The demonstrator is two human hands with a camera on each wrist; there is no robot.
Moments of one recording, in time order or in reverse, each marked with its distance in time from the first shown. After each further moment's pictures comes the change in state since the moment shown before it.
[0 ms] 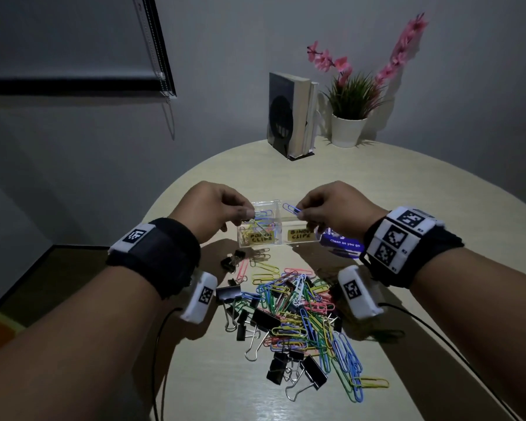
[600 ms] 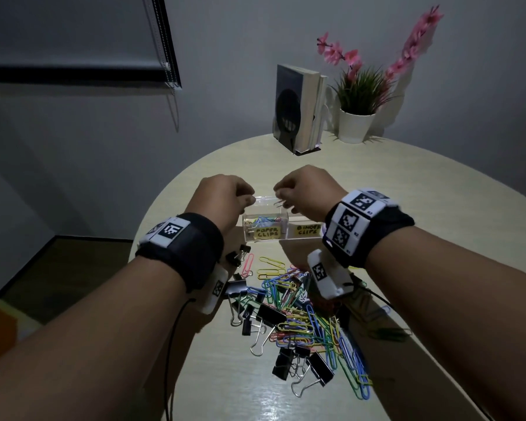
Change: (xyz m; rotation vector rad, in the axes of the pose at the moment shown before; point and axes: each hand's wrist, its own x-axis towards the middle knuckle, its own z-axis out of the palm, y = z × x) left_hand 0.012 -0.003 0.017 0.273 0.202 -0.022; right_hand 0.034 -0.036 0.032 -0.165 0.053 -0.044
